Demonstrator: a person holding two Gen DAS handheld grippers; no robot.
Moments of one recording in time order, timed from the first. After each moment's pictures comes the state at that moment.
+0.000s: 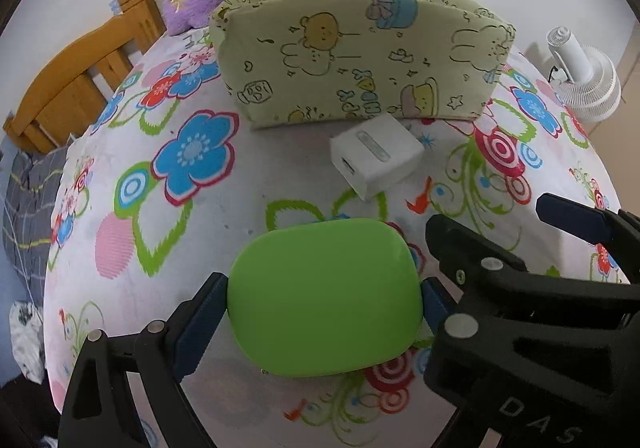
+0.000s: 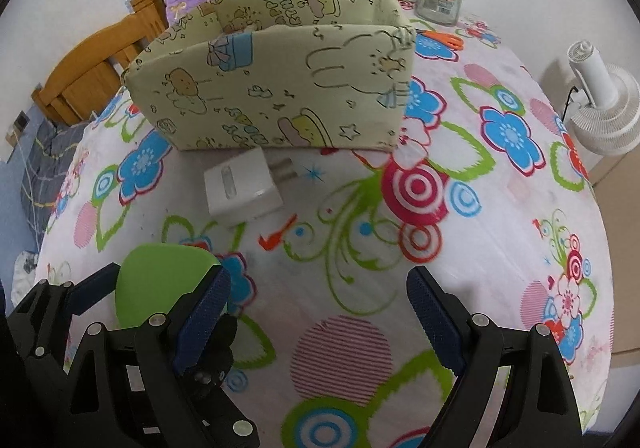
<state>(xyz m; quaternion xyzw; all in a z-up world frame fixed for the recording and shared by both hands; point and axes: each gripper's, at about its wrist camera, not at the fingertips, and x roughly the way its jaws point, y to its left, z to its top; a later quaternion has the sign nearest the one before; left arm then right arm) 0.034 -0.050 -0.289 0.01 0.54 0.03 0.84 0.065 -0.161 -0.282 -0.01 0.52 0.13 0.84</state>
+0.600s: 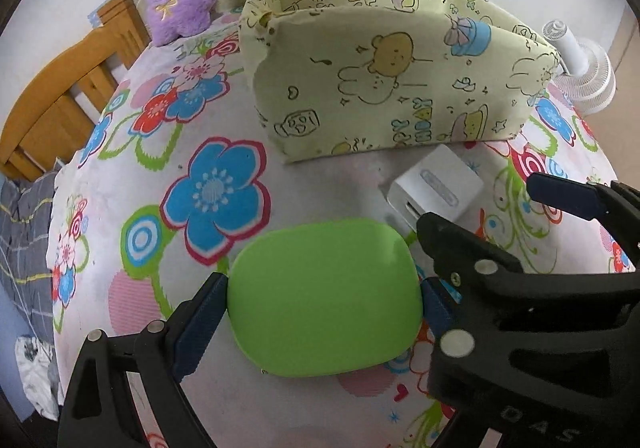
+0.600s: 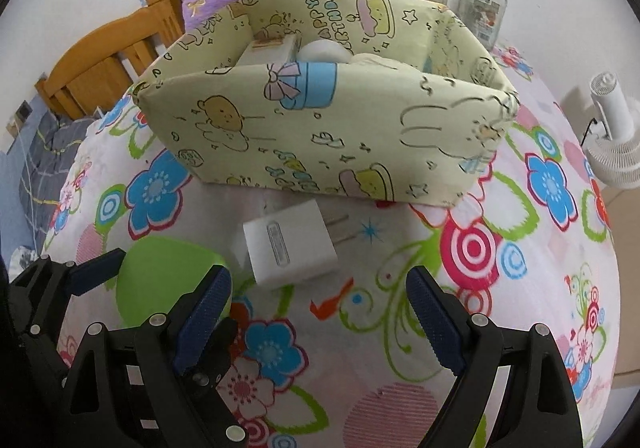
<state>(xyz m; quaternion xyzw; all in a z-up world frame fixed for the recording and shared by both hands) 0.069 -0.010 -0.293 0.03 0.54 -0.01 0.84 0.097 -0.116 -0.284 -0.04 0.52 0.14 0.84</state>
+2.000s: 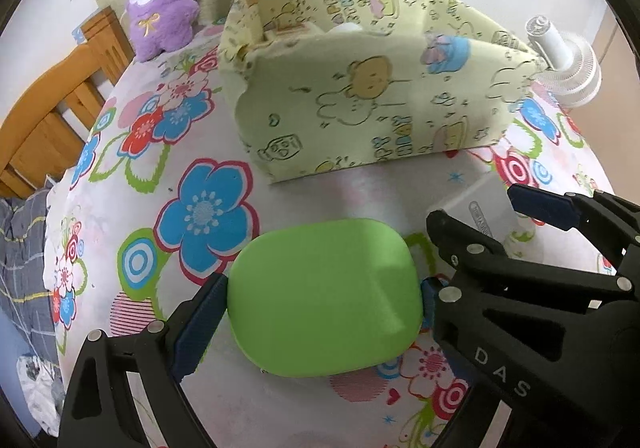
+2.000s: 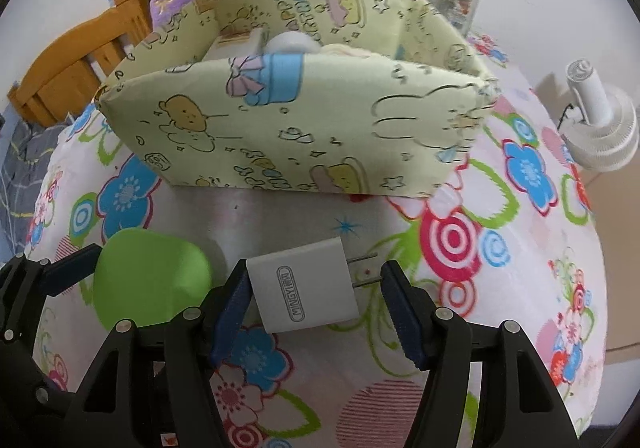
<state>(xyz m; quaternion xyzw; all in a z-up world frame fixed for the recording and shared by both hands) 0.071 -0.017 -0.283 0.04 0.54 -0.04 0.84 0.091 -0.127 -0.283 -0.05 0.52 0.08 0.85</state>
